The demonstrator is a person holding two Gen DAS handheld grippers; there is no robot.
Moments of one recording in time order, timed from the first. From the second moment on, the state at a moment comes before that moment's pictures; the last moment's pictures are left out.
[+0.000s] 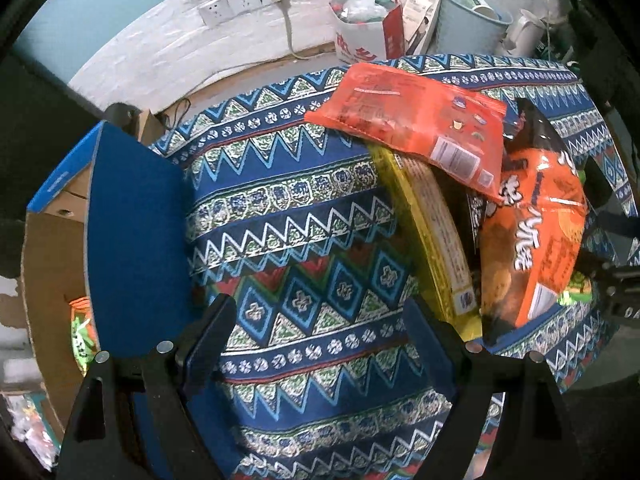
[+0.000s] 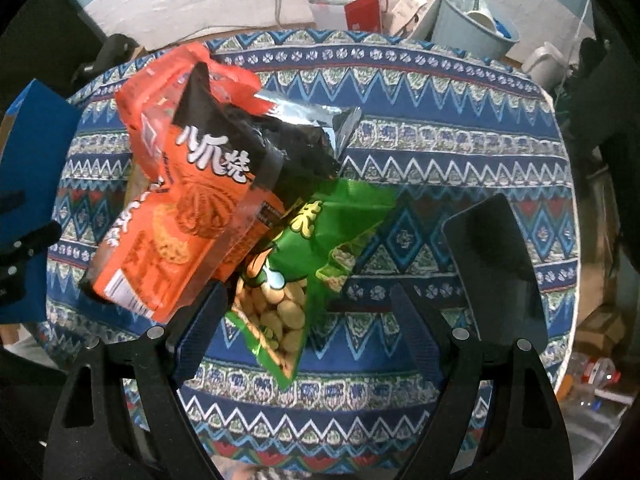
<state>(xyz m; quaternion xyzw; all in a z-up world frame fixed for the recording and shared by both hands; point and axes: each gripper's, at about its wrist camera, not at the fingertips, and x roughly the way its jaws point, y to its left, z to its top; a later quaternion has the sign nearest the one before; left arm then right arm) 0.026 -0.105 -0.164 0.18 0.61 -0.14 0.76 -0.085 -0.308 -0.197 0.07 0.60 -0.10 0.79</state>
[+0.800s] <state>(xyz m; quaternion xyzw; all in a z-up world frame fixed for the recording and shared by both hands) 0.071 -0.161 -0.212 0.14 0.65 -0.14 0.74 -0.089 -0.370 -0.201 0.10 0.59 -0.10 0.79</state>
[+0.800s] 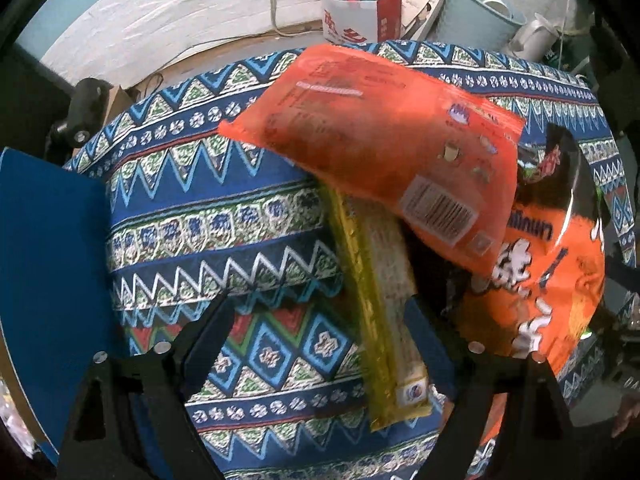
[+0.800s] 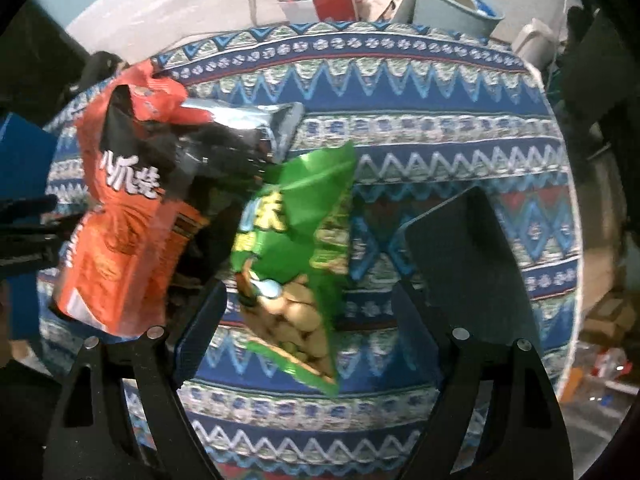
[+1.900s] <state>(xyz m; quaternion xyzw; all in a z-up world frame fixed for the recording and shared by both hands) 0.051 -0.134 -0.231 0.16 0.65 -0.16 0.72 -0.066 -0.349 -0.212 0.05 0.59 -0.10 0.80</state>
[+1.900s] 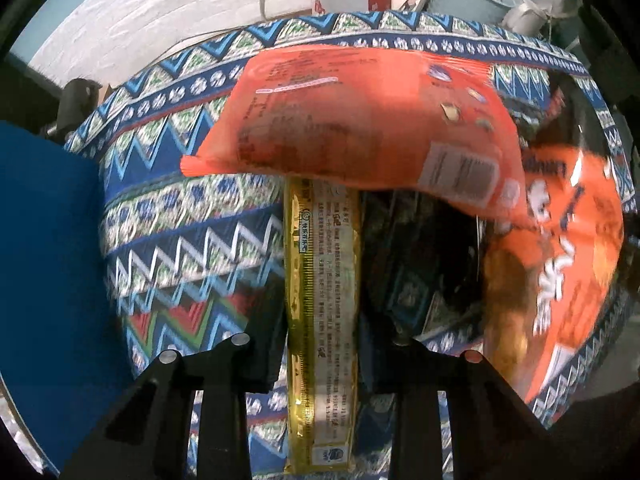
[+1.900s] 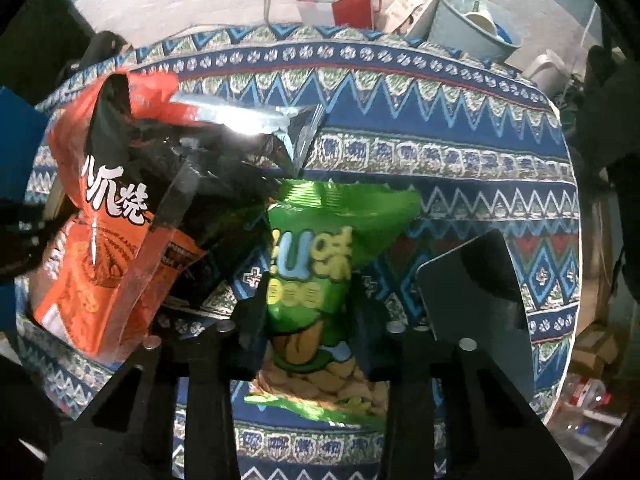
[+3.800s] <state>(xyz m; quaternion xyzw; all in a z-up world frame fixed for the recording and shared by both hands) -0.016 0.008 -0.051 0.10 0.51 -0.16 0.84 -0.044 -0.186 -0.080 0.01 0.48 0.01 0.88</state>
